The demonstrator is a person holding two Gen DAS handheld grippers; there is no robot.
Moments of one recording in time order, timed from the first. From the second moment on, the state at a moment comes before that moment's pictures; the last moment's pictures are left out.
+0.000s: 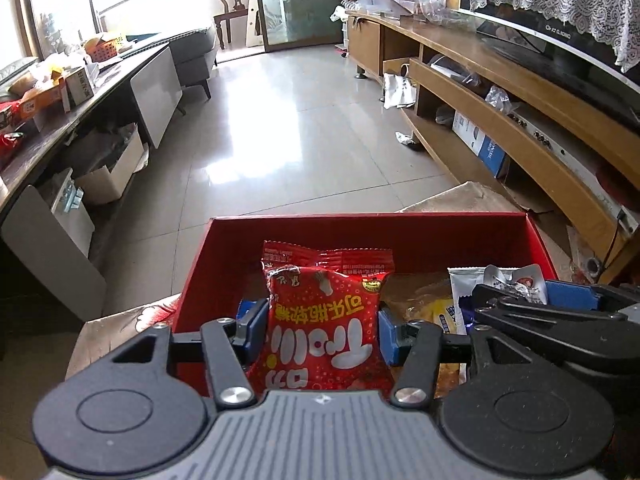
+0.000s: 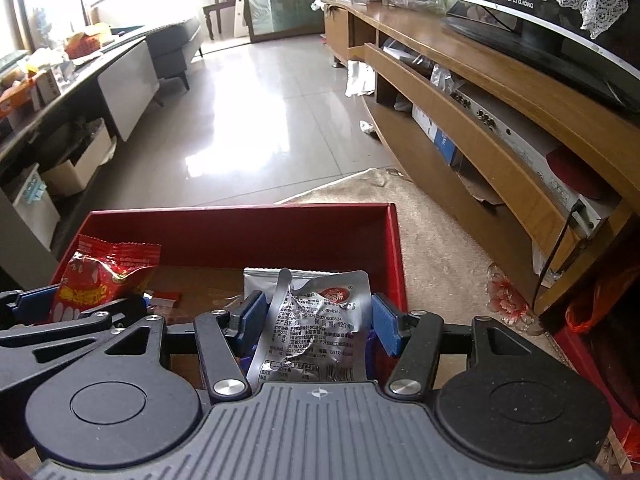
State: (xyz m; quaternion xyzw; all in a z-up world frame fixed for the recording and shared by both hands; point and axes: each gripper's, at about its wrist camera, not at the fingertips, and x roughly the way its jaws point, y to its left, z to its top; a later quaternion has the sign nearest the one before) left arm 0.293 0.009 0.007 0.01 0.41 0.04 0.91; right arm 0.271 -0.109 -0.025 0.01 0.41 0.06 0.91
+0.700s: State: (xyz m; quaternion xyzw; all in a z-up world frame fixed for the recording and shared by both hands) left arm 0.287 0.016 0.020 0.01 0.40 0.05 0.91; right arm 0.270 -0.114 -0.014 0.02 0.40 0.06 0.91
